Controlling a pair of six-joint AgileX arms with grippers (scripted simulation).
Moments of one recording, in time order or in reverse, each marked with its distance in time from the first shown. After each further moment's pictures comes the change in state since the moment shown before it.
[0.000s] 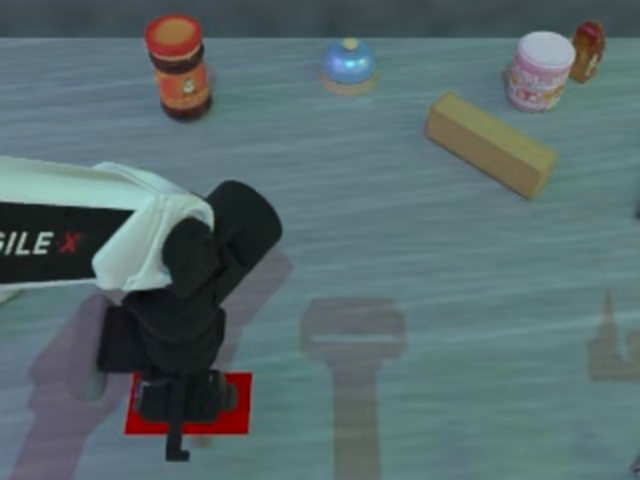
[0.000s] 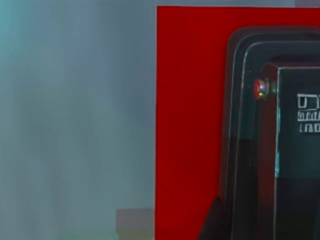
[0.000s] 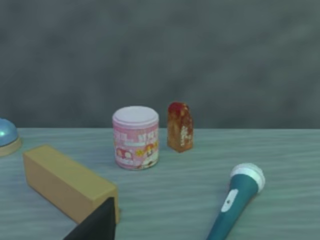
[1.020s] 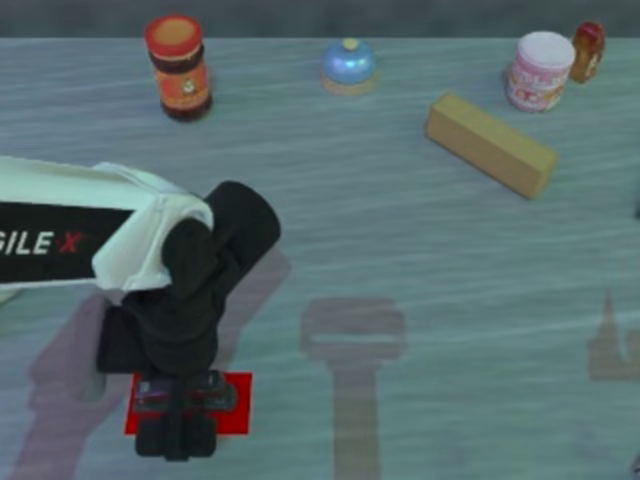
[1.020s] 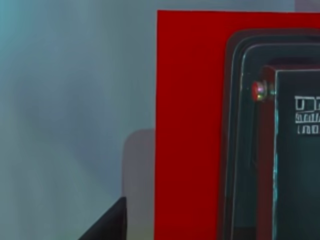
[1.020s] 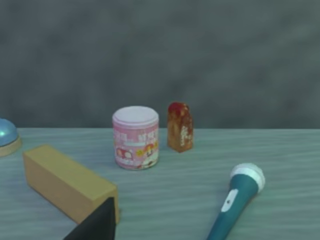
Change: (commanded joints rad) left arm 0.000 0.000 0.000 0.000 0.000 0.000; right arm 0.000 0.000 0.000 0.000 0.000 0.000
